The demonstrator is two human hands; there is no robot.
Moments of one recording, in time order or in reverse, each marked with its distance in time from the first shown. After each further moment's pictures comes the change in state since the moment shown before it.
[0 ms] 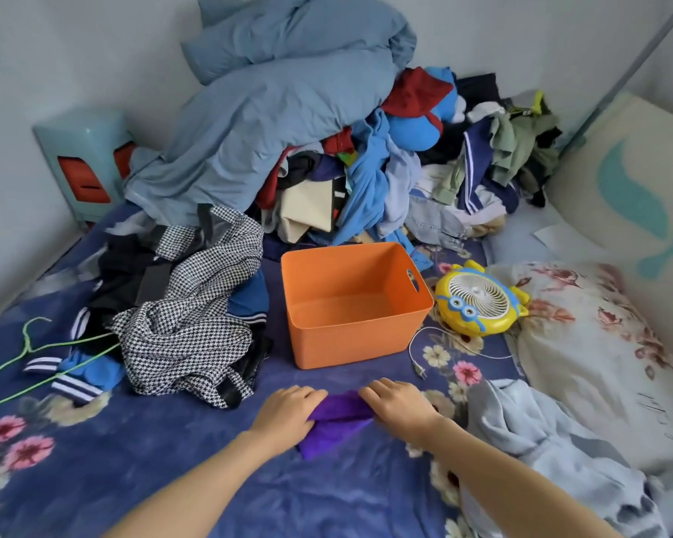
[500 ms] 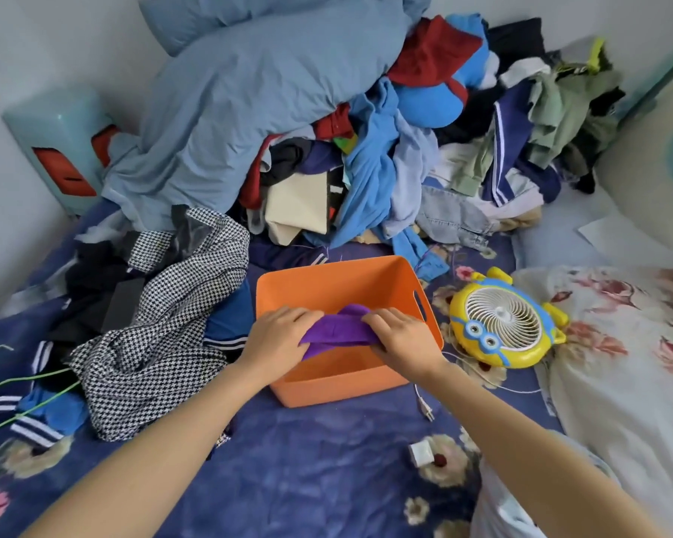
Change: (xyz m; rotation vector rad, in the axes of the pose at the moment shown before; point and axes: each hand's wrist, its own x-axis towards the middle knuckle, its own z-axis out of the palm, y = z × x) left_hand 0.203 -0.051 -0.085 0.121 0.249 -0.040; right_hand 0.116 0.187 0.006 0.200 0.261 0.125
